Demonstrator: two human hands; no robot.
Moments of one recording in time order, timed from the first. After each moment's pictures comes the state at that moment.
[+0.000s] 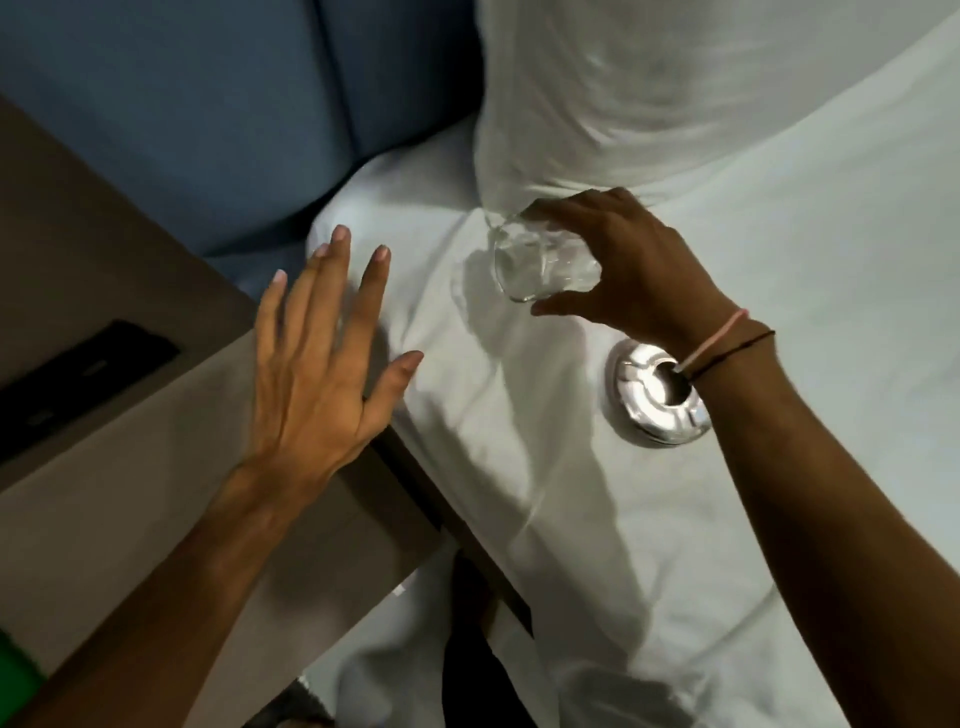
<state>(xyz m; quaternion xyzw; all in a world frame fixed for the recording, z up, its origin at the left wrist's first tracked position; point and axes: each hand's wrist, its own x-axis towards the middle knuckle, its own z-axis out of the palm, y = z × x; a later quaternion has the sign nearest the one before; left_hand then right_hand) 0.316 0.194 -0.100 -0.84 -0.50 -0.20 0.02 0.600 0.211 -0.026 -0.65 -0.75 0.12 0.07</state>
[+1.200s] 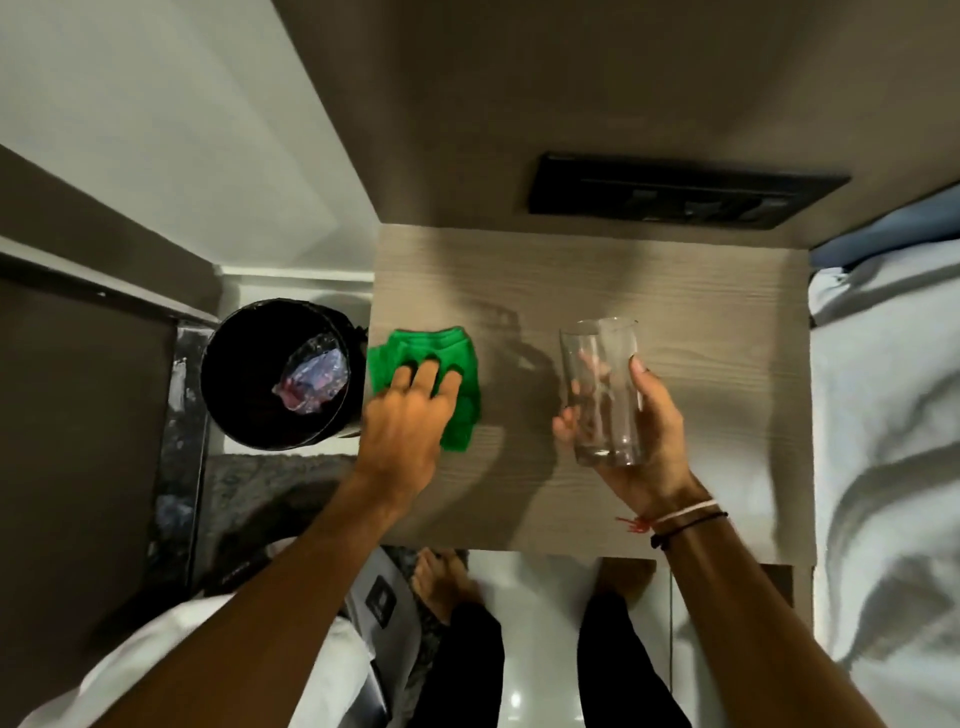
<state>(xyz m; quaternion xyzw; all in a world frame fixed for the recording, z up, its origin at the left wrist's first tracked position) -0.073 -0.062 -0.211 -0.61 -0.78 0.10 -0.15 0.132 0.048 -0.188 -0.42 -0.14 0.87 0.21</state>
